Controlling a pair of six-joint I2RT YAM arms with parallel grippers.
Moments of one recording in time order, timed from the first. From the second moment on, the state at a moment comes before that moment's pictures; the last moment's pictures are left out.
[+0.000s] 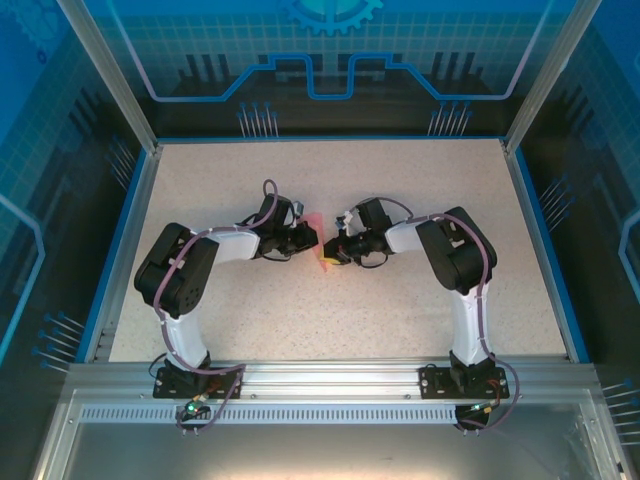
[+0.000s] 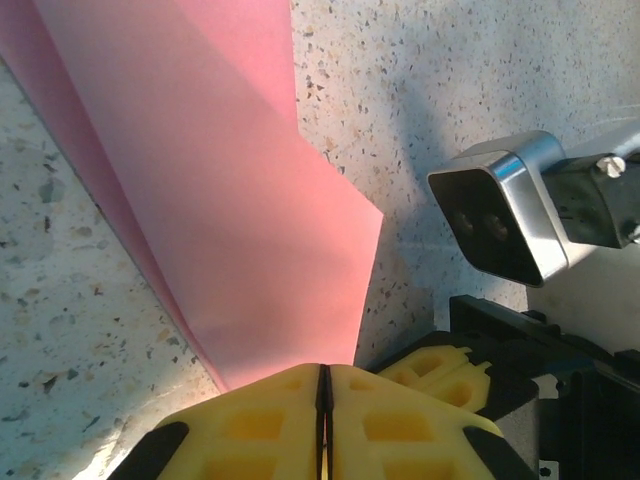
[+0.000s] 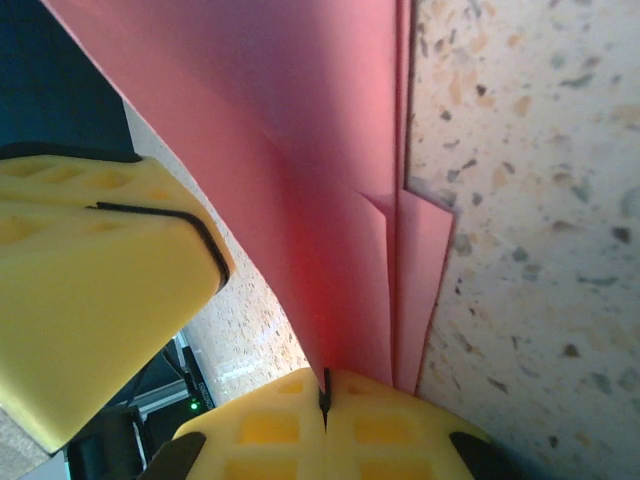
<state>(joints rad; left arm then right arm) -0.39 1.86 0.96 0.06 0.44 -0.74 0.46 2.11 1.10 0.07 -0.89 0.78</state>
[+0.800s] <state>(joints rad) -0.40 1.93 0.99 0.03 0.44 -0.74 0.45 2.13 1.14 0.01 -0.92 0.80</state>
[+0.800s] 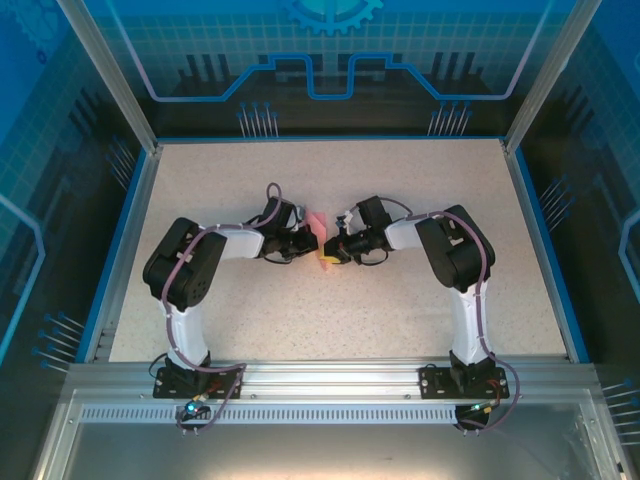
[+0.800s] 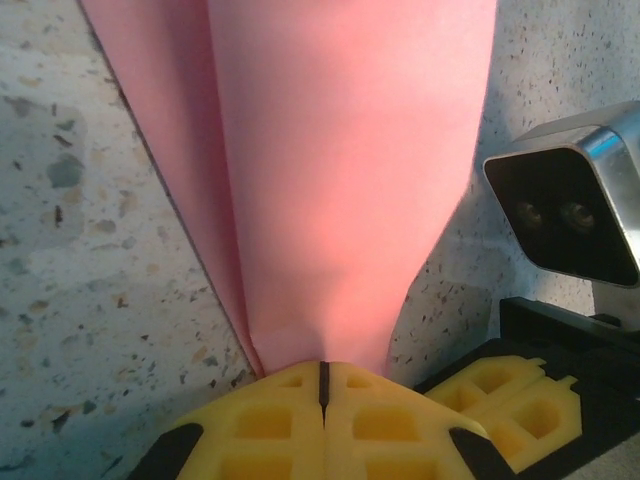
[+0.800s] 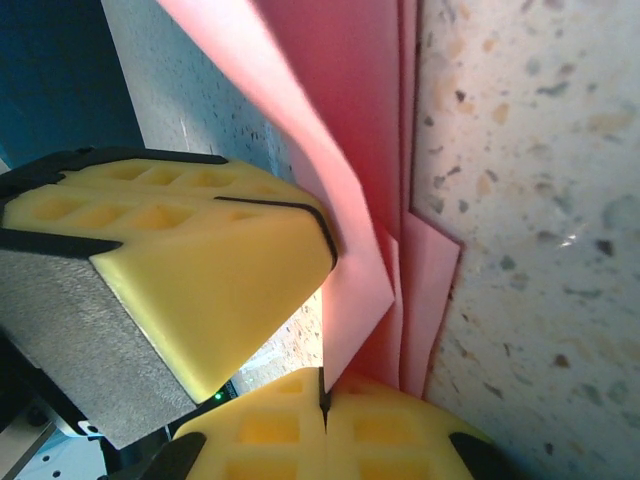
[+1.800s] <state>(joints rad) -0.43 1.96 1.14 -0.20 0.33 -0.73 0.49 2.07 1.19 -0.24 -0.74 0.57</state>
